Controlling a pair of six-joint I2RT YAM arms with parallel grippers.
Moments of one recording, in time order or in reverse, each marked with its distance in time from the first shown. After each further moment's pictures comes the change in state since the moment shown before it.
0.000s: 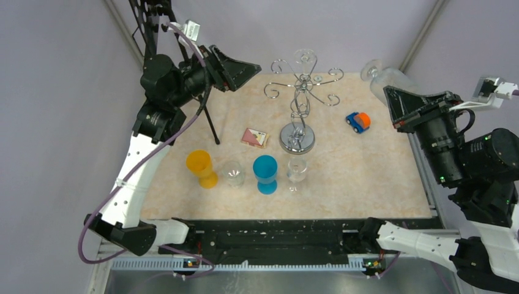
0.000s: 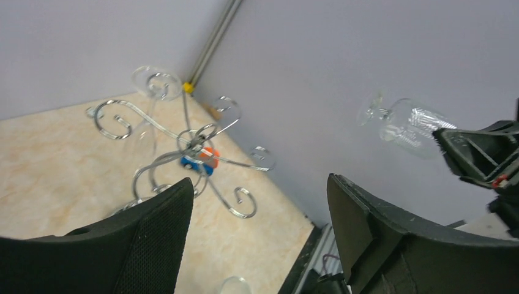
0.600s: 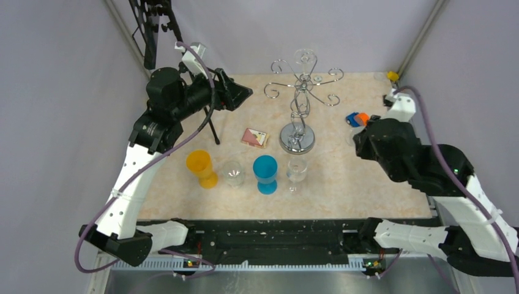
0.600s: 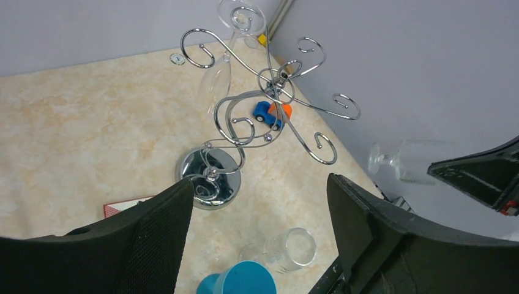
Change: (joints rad) left arm 0.000 -0.086 -0.101 -0.259 -0.144 0.260; right arm 0.000 0.181 0.041 -0.771 0.070 0.323
